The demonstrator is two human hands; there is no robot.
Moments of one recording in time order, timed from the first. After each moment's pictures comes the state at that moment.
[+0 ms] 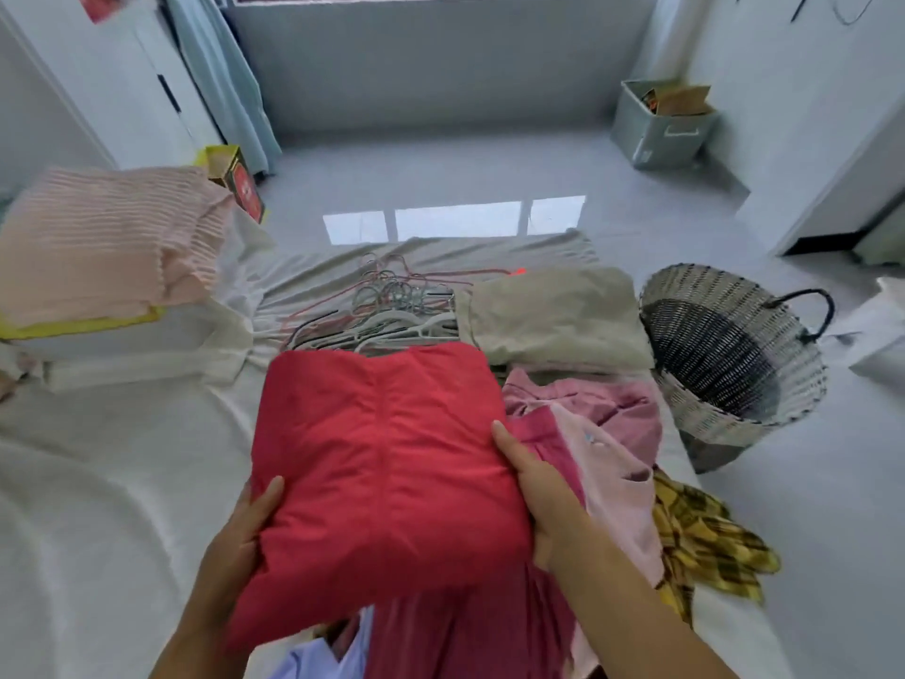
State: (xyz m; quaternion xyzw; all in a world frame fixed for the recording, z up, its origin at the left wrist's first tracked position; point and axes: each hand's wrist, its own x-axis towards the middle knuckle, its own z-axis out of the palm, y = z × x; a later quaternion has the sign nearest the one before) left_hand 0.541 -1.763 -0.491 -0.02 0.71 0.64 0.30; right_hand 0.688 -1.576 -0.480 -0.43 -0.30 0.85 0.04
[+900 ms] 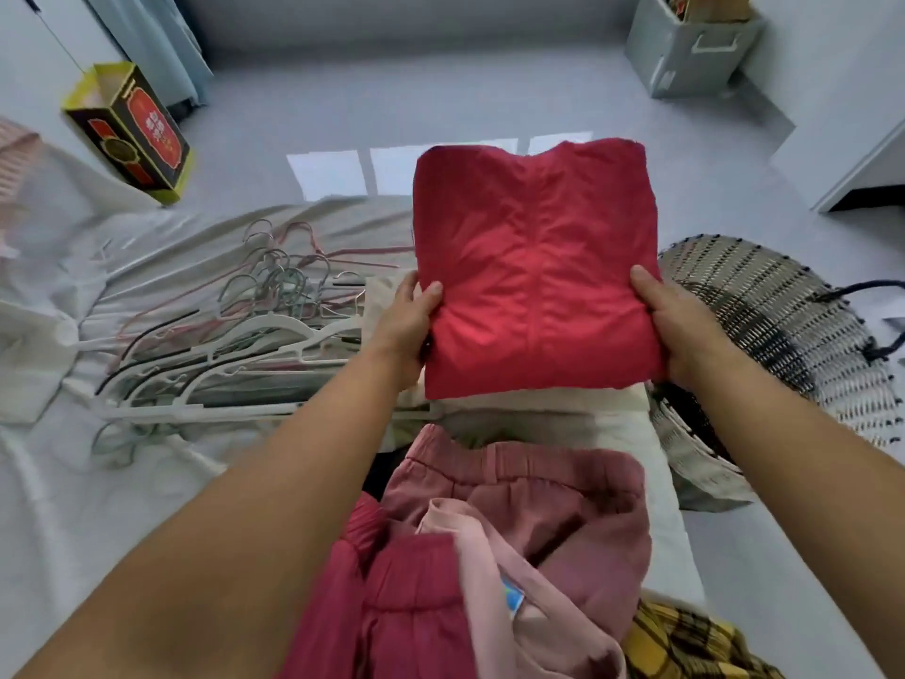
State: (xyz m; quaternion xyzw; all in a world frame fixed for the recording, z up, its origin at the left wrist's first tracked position) left_hand 0.468 -1.334 -0.605 0.05 0.63 0.64 0.44; right_hand 0.653 -1.159 -0.599 -0.47 -0.54 0.67 0.21
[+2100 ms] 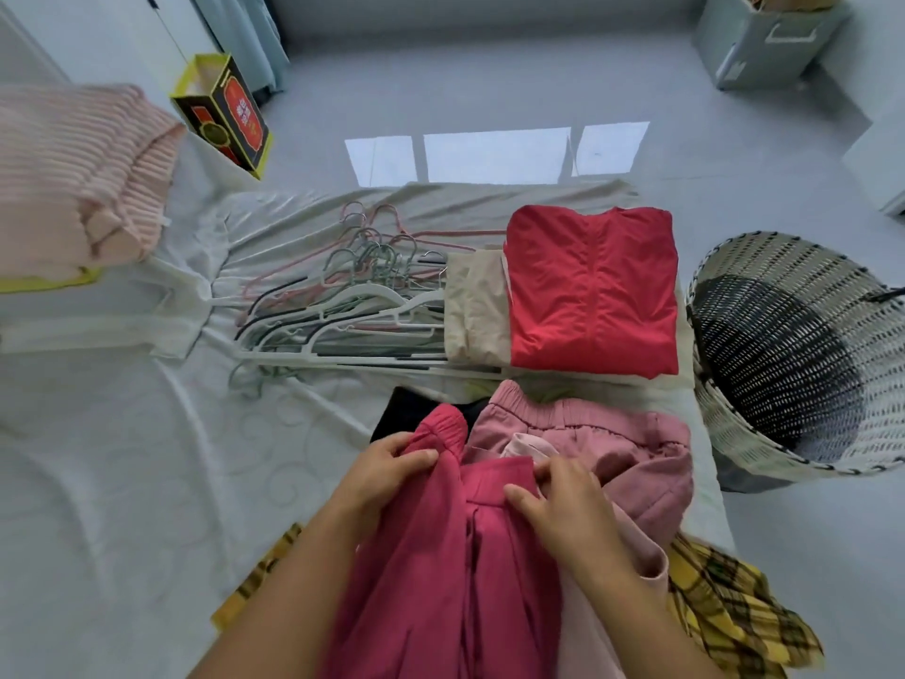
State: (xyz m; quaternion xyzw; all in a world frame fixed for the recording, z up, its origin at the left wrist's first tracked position) left_hand 0.533 -1.562 -0.597 0.00 0.72 0.49 0.49; right_hand 0.689 -1.432 -0.596 -0.44 -0.82 0.36 -0.08
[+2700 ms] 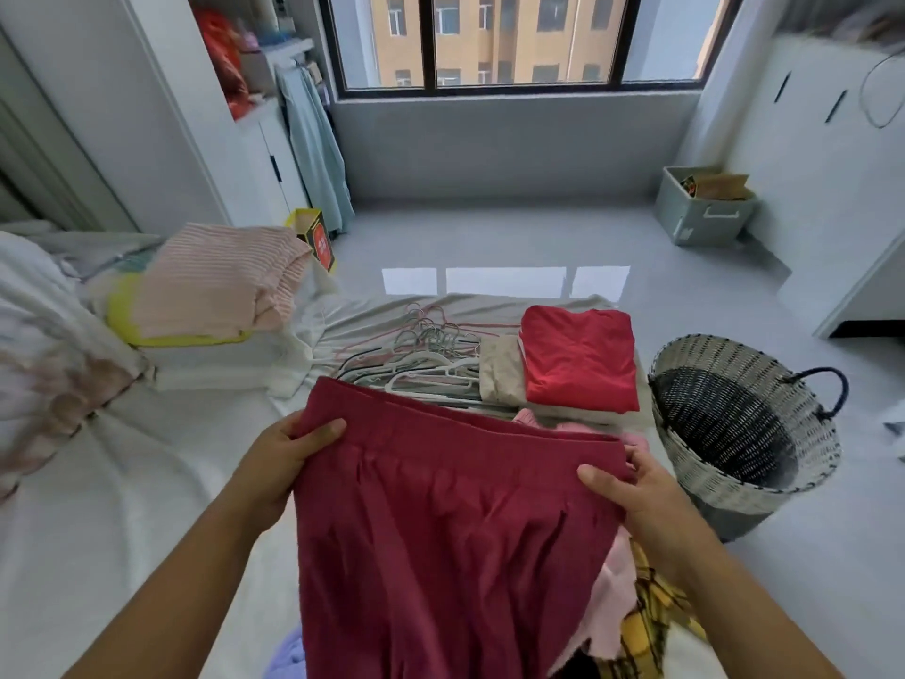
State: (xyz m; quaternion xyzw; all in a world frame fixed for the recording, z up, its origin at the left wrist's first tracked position) left_hand 0.572 -1.764 -0.397 0.08 0.66 0.67 0.32; right_hand 0.806 -1.514 -0.428 -0.37 -0.56 0.73 0.13
